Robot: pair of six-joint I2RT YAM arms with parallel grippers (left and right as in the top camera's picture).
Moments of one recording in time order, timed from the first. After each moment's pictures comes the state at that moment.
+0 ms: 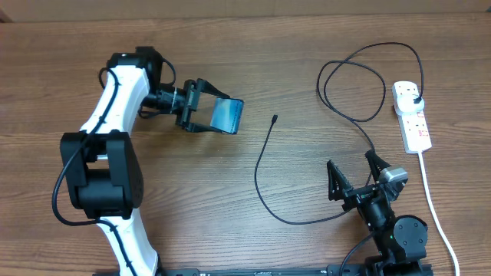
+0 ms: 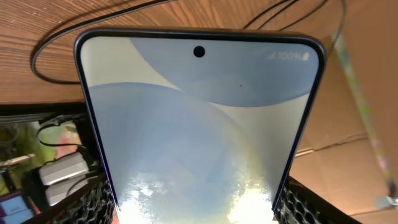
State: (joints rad) left arm -0.03 2.08 1.66 -1.30 1.13 -1.00; right arm 0.13 0.01 0.02 -0.02 -0.19 0.23
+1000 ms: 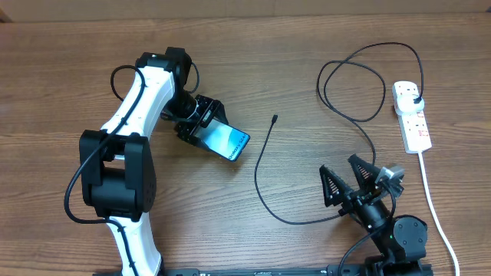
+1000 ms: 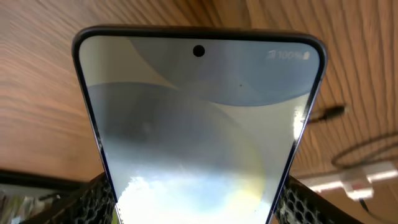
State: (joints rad) left arm -0.16 2.08 1.66 -1.29 0.54 -1.09; right arm 0.13 0.02 0.02 -0.01 -0.35 0.50
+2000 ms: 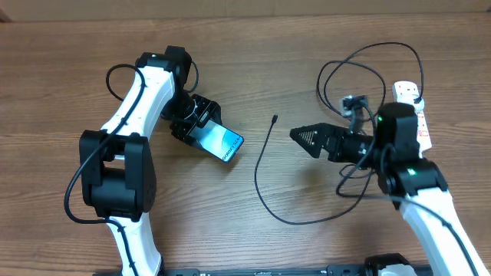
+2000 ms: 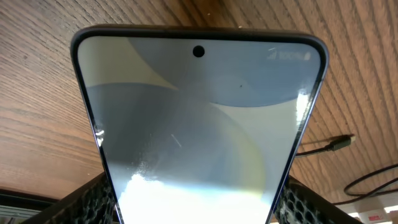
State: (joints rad) left arm -0.16 2.08 1.66 -1.28 0.43 -1.09; right arm 0.12 1.15 0.80 -0.39 -0.81 0.49
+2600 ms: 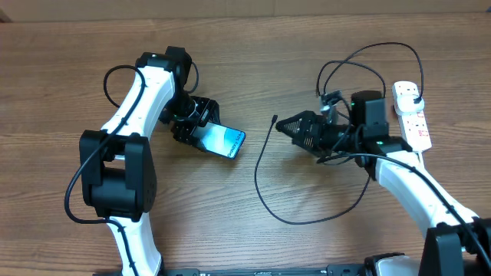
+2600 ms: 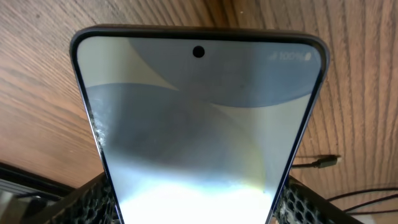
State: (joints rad) left arm -0.16 2.08 1.66 -1.29 0.44 -1.29; right arm 0.18 1.48 0.80 -0.15 -0.89 0.69
